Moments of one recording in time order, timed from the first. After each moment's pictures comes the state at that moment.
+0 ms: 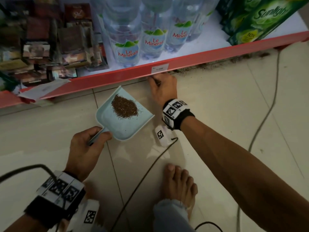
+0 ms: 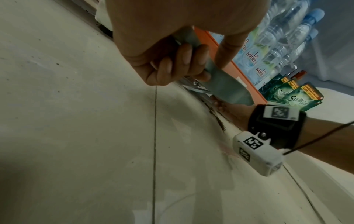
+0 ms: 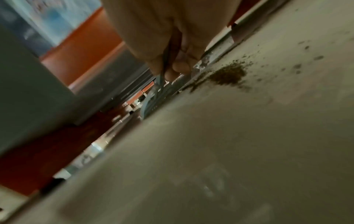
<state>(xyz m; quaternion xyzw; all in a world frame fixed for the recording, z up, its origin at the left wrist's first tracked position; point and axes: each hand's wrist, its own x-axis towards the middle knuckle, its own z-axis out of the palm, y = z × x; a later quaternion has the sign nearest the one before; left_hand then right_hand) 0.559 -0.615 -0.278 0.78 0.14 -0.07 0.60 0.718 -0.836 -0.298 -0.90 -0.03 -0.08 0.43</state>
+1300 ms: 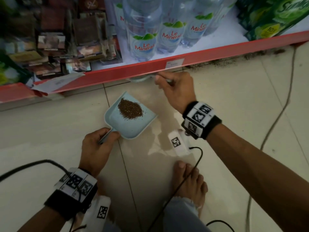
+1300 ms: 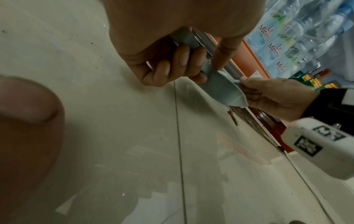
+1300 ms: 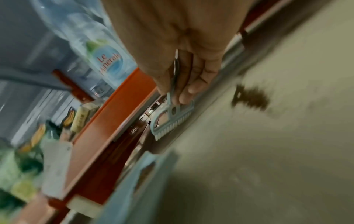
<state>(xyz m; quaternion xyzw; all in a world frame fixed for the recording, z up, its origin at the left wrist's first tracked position) 0.551 -0.604 -0.299 0.78 0.19 -0.09 0.59 0.701 -0.833 -0.282 -0.86 -0.03 -0.02 0.51</state>
